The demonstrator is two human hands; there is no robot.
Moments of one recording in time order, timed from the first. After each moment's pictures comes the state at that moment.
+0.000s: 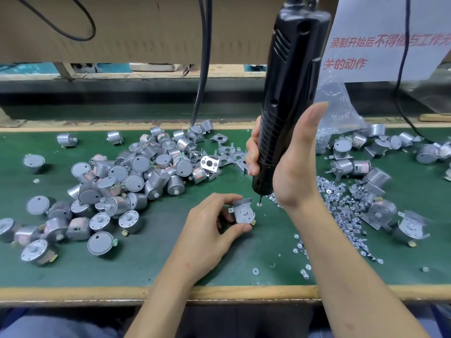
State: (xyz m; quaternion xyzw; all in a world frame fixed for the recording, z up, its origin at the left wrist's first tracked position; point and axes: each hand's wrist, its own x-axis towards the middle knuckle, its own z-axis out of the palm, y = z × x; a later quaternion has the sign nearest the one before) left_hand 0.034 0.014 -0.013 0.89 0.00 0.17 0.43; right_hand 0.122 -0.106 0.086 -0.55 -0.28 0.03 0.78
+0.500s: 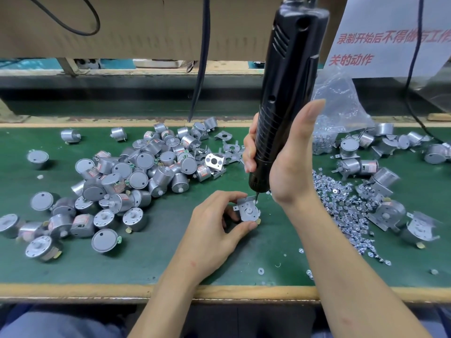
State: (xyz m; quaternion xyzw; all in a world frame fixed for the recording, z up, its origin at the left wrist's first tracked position) left_hand 0.033 0.012 -0.010 0.89 -0.01 0.18 0.43; right_hand 0.121 -0.092 0.083 -0.55 -0.28 0.03 0.79
